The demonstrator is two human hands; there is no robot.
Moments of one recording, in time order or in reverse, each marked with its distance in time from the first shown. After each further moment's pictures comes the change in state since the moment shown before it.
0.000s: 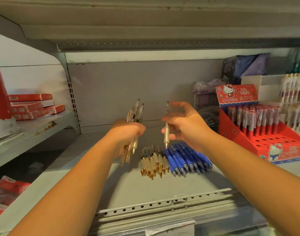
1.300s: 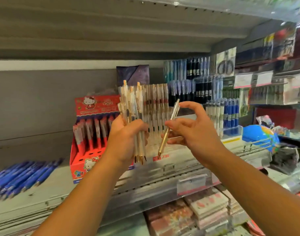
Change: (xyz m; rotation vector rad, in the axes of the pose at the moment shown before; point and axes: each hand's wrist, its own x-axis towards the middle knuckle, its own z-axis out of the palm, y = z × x) left_hand -0.113 0.200 0.436 -0.671 -0.143 0.445; right_hand -0.136 -0.086 -0.452 -0.066 0.174 -0.276
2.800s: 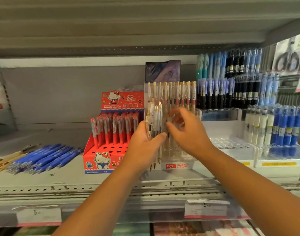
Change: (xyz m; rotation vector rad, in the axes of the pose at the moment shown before) left_hand 0.027 -0.060 0.008 0.513 0.144 0.087; right_hand 0.095 0.080 0.005 -0.667 -0.173 -0.377
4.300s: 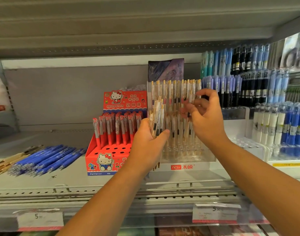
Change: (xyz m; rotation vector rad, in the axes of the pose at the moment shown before) left_hand 0.002 0.002 -0.001 0.004 0.026 0.069; right_hand 0.018 0.009 -0.011 0.503 0.249 0.073
